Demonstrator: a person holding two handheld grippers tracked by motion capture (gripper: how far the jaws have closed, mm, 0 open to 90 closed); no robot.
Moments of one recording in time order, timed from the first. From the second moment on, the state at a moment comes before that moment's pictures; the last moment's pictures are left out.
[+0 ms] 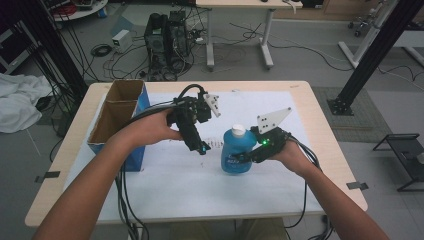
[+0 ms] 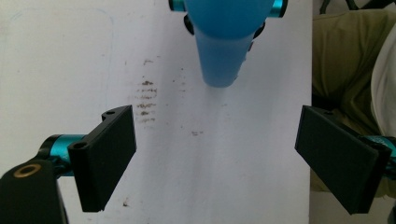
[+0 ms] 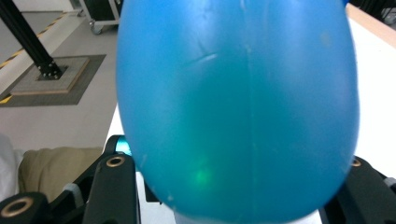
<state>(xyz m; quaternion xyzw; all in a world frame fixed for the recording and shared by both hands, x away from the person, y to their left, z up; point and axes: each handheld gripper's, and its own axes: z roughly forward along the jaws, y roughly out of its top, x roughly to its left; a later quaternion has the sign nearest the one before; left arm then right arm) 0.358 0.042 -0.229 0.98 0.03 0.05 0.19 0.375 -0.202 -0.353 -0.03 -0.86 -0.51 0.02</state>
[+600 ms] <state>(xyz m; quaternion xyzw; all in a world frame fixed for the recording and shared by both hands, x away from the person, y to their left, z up) 0.350 0.007 -0.211 0.98 -0.01 0.04 0.17 0.376 -0.176 -0.333 0.01 -0.87 -0.49 0.03</state>
